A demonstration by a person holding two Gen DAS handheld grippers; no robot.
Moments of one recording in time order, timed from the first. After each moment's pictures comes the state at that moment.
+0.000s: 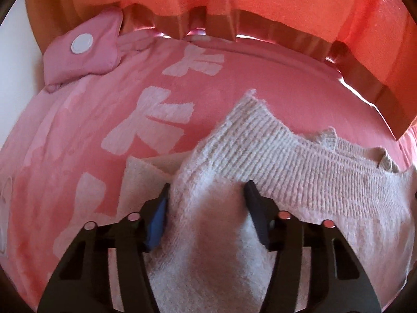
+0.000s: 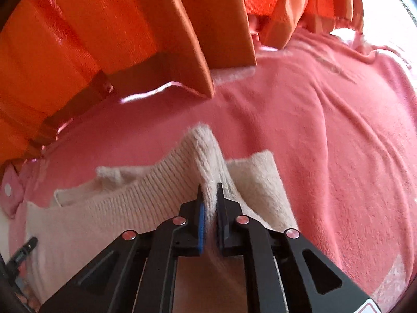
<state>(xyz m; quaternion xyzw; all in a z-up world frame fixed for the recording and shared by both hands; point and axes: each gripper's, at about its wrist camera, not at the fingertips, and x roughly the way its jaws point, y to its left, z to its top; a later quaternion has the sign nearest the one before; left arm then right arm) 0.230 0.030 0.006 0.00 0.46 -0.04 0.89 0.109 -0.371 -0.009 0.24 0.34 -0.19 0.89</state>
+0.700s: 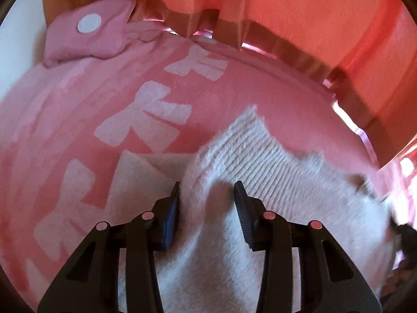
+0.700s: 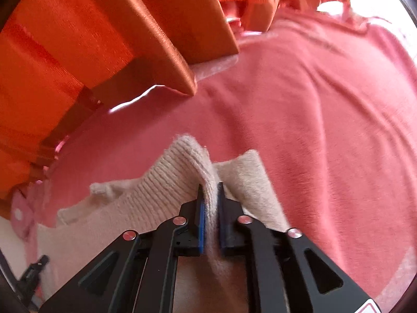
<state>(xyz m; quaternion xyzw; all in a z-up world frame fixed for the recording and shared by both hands) 0.238 0.050 0.010 -0.11 0.46 -0.07 0.88 0.115 -0.405 -0.027 0.33 0.35 -0.18 0.86</state>
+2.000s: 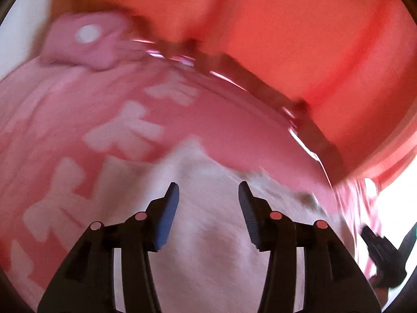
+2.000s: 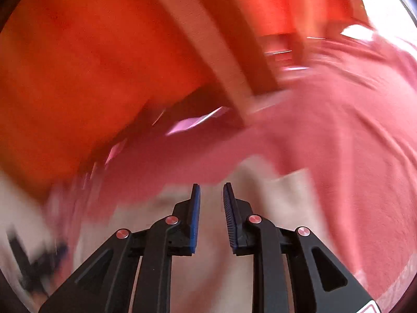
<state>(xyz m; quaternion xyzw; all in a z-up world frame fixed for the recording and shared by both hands) 0.197 0.039 0.047 -0.16 0.41 -0.14 0.89 0.109 -0.322 0.011 0.23 0.35 -0.03 0.91</state>
